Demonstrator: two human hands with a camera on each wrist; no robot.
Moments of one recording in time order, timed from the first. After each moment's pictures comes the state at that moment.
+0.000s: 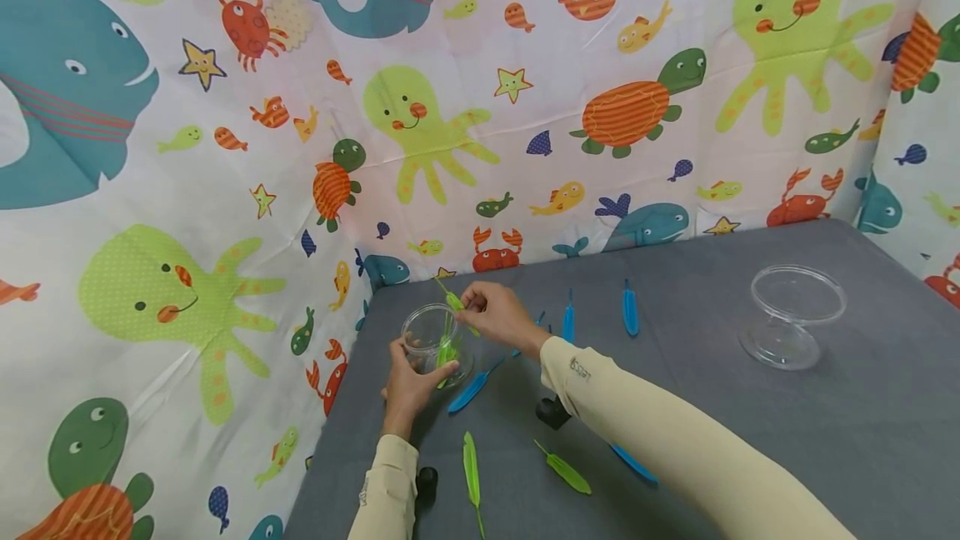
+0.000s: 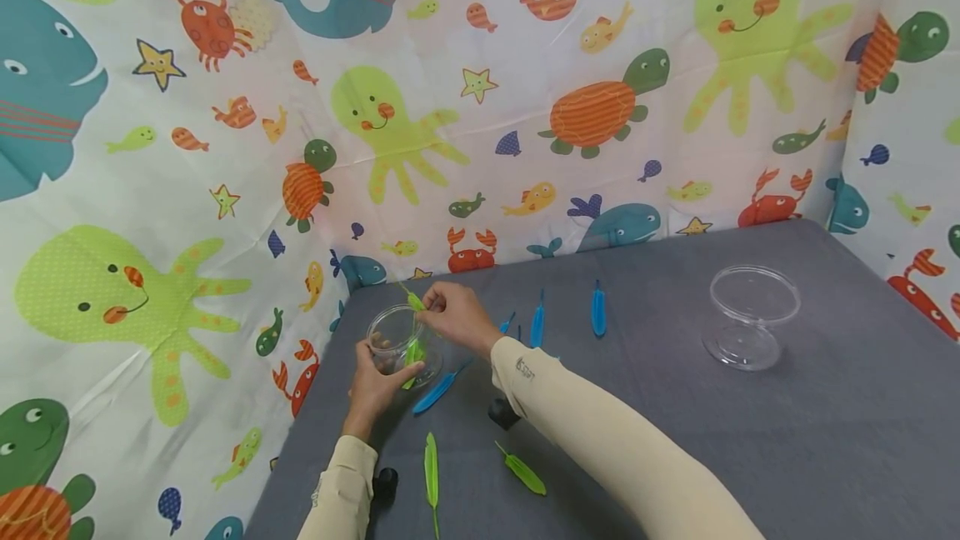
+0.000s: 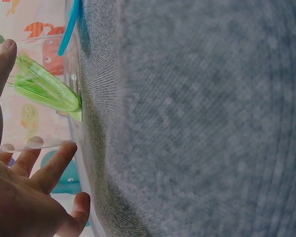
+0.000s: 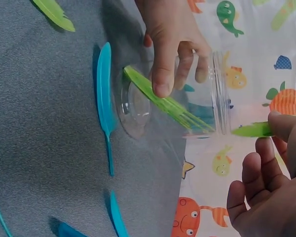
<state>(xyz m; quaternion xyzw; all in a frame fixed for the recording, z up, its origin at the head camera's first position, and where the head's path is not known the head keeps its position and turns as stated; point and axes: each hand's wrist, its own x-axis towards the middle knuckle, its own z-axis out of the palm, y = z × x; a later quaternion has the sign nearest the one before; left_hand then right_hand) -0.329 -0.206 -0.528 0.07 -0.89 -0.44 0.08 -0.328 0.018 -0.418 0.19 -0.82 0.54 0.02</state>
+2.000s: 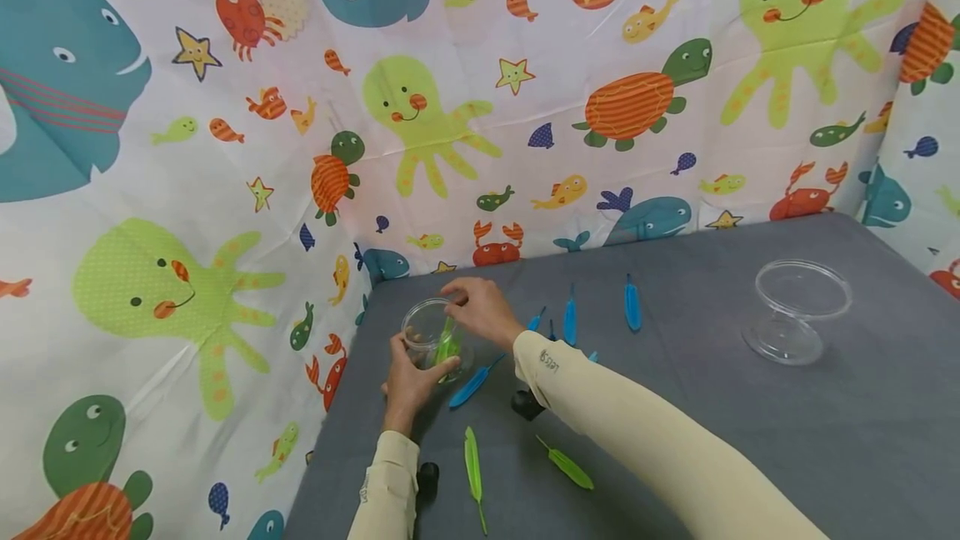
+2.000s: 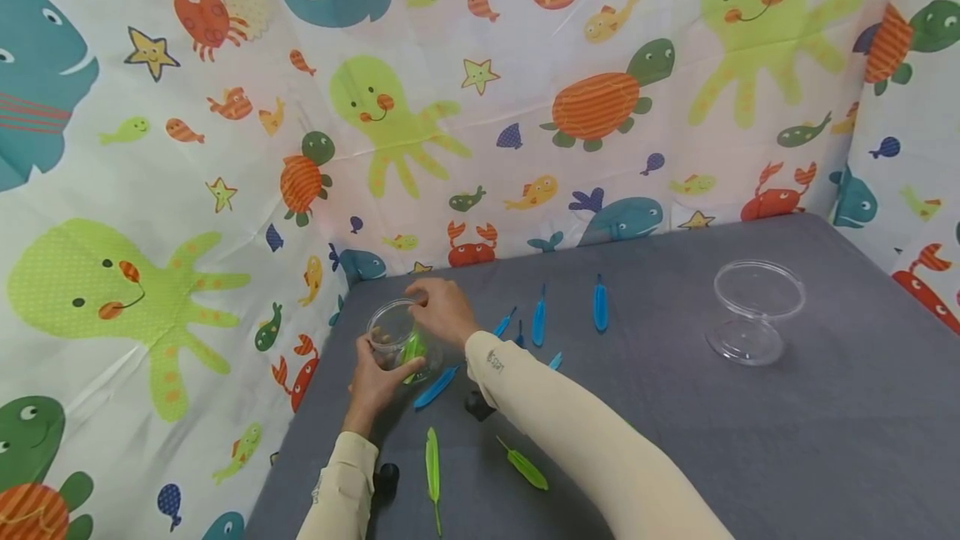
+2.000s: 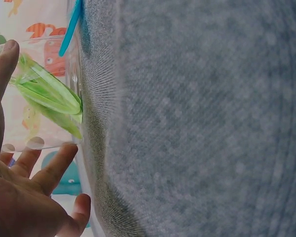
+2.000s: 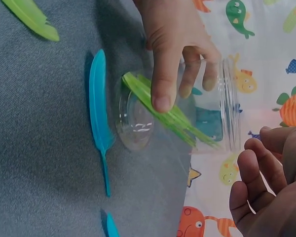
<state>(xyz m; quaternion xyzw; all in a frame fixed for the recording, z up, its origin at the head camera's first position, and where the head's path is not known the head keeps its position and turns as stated) -0.329 -0.208 -0.528 0.06 -0.90 -0.43 0.08 -0.346 -0.014 -0.422 0.16 -0.85 0.50 0.02</state>
